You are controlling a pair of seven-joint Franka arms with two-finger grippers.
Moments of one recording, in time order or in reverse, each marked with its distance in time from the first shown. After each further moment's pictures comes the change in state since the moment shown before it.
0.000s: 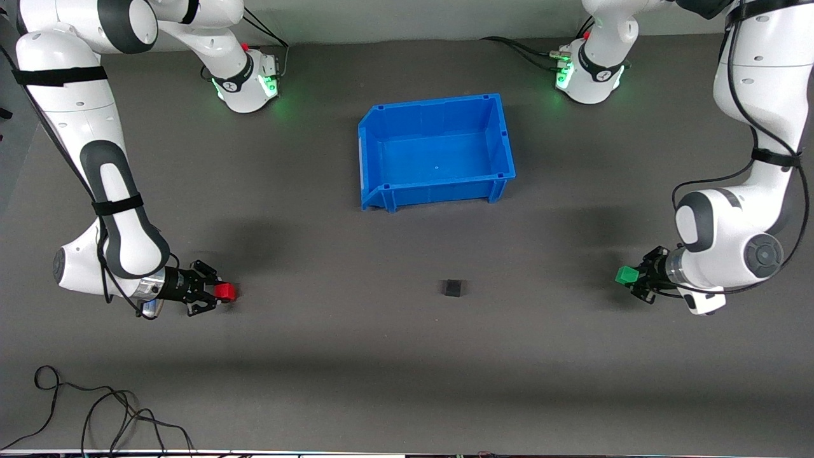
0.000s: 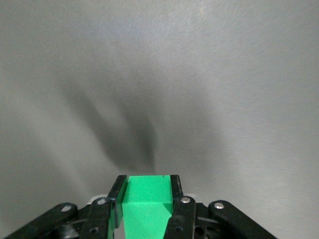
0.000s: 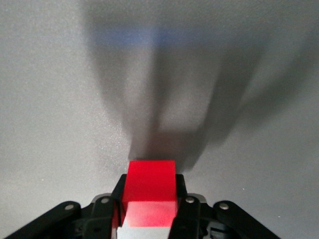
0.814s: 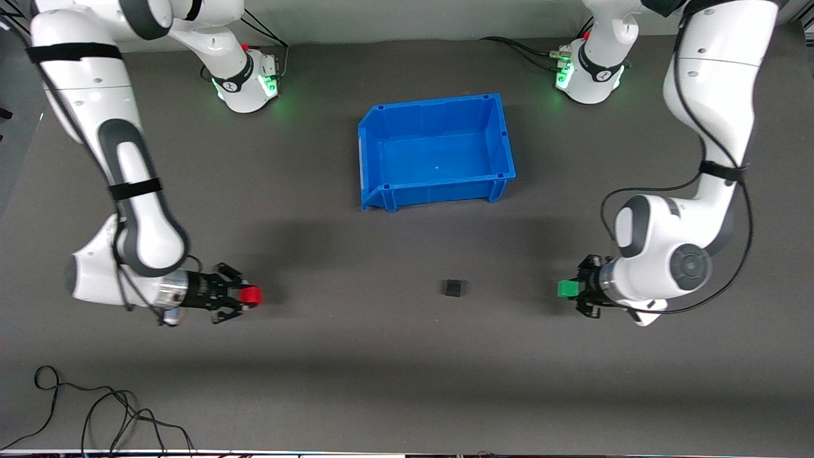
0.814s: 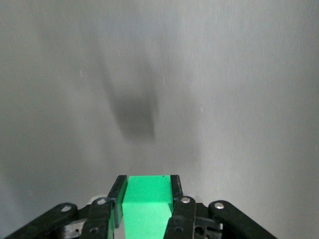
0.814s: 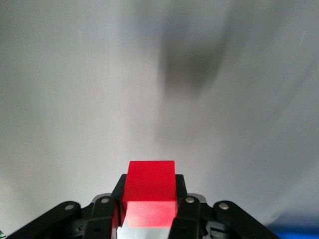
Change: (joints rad) left arm -0.222 0.058 -0.043 0.152 -0.045 -0.027 -0.530; right arm 0.185 -0.045 0.008 0.119 0.008 -0.094 0.286
